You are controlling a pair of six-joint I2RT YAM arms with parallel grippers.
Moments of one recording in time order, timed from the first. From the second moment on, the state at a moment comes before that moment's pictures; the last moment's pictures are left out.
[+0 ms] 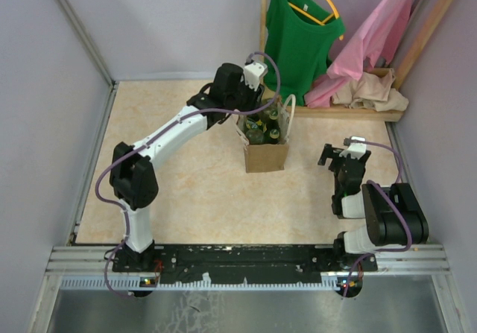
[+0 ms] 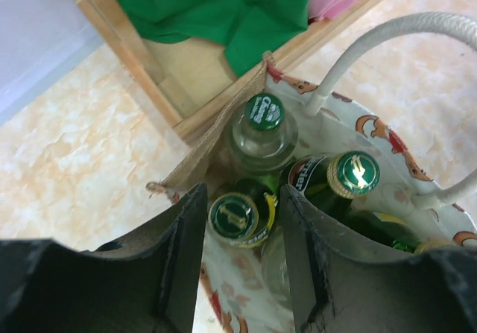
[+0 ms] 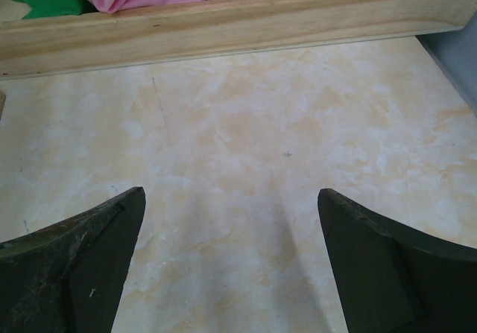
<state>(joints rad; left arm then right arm) -0.67 1.97 1.81 -0.30 0.07 0.08 0.02 1.44 0.15 1.16 0.20 0.06</state>
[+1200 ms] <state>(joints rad) -0.77 1.84 1.58 -0.15 0.05 0.09 0.02 1.44 0.15 1.16 0.20 0.06</state>
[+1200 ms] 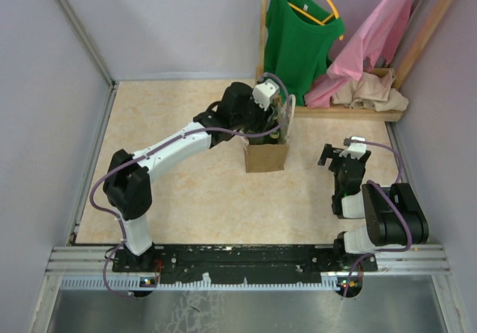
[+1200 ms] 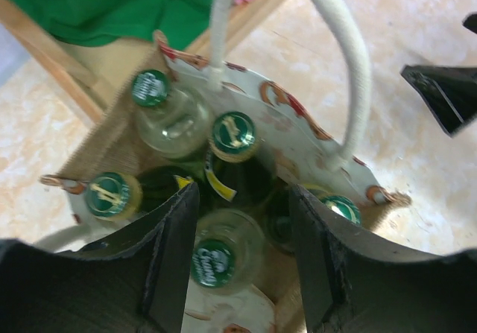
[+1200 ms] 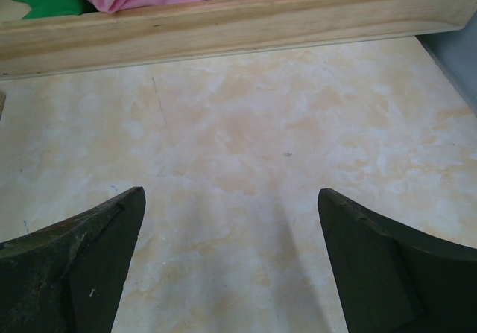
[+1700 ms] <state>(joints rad) -0.78 1.75 1.45 -0.15 -0.08 0.06 0.02 1.44 0.15 1.16 0.20 0.06</state>
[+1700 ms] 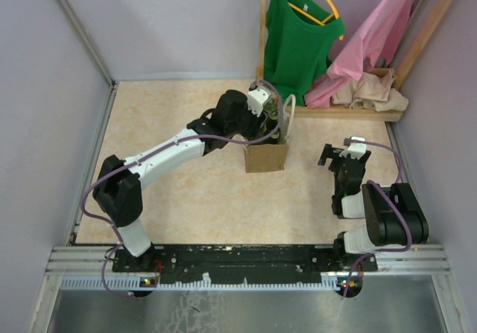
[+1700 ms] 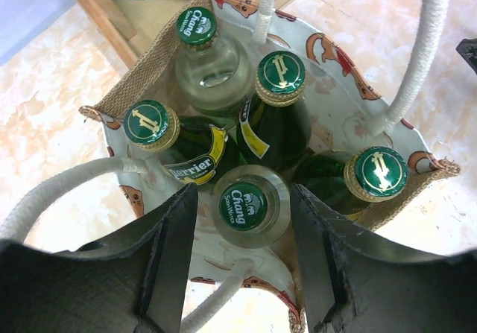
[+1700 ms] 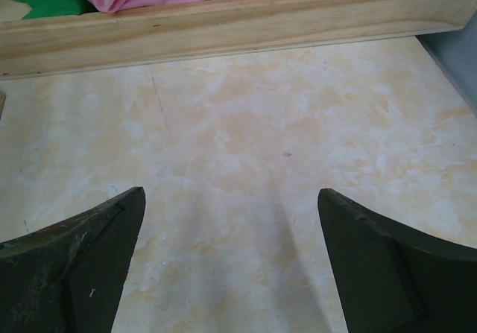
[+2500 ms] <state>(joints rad) -0.78 1.81 1.44 -0.13 -0.17 0.02 0.02 1.44 0.15 1.16 0.20 0.06</state>
